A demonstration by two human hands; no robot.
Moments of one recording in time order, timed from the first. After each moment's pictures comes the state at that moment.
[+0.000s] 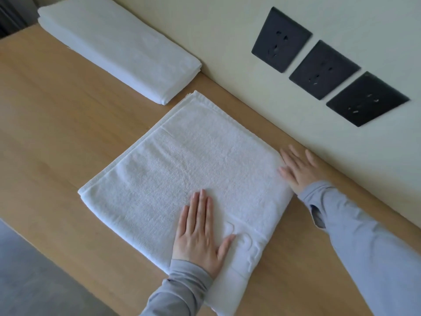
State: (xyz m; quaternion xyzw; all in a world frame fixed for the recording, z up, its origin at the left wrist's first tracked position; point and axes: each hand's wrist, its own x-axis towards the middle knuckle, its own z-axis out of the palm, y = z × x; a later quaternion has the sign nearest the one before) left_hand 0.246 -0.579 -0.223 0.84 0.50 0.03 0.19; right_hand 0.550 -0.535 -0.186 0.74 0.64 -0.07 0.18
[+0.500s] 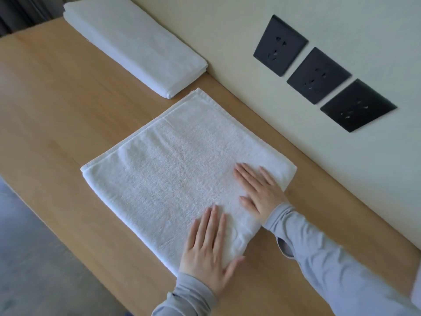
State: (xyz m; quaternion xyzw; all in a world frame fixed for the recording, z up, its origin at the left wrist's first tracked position) left_hand 0.270 -0.638 -0.214 0.85 0.48 0.04 0.21; right_hand 0.476 -0.567 -0.197 0.59 0.80 -0.04 0.12
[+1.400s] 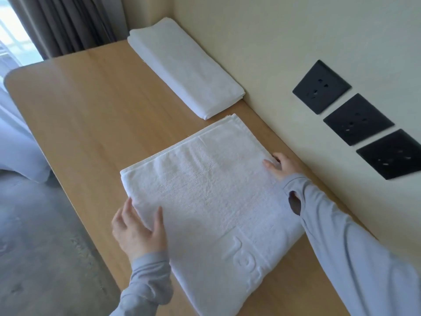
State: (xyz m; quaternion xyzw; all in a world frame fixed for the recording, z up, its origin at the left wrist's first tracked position) left_hand 0.179 -0.557 -0.192 0.35 0.82 0.37 0.25; right_hand 0.497 -0.421 -0.194 0.79 0.55 -0.27 -0.05
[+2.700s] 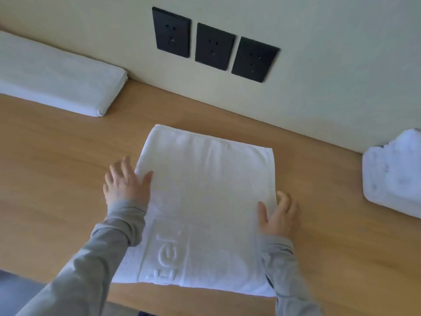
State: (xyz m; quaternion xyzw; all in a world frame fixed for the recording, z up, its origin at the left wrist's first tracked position) left_hand 0.238 -0.507 -0.180 0.75 0.61 0.13 0.23; right_hand 0.427 -0.732 -0.187 0.95 0.22 0.02 -0.24
